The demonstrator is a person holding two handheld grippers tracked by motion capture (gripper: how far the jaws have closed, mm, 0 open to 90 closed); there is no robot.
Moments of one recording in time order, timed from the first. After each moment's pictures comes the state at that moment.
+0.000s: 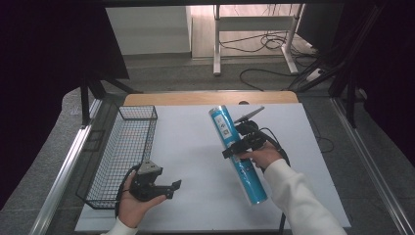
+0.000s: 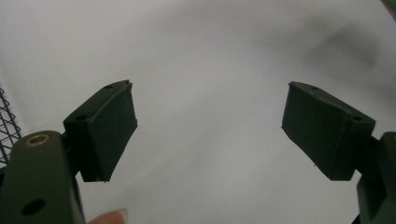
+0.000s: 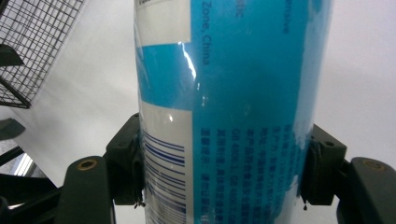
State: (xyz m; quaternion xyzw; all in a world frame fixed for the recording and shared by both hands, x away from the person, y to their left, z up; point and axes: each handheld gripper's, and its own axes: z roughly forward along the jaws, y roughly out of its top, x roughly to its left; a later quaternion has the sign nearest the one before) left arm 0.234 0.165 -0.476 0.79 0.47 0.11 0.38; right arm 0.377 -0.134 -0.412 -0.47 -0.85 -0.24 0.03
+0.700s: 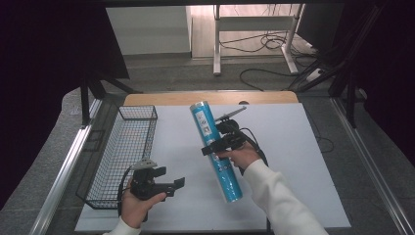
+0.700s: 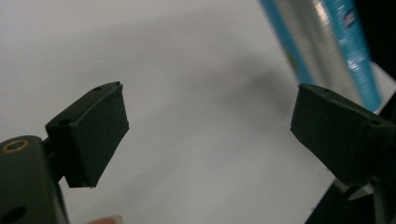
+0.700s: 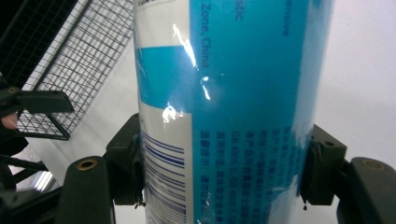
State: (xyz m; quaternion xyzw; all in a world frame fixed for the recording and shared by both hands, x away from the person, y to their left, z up) left arm 0.236 0.165 -0.472 0.74 0.49 0.03 0.47; right arm 0.374 -0.083 -0.415 -0.45 -0.84 -0.30 0.04
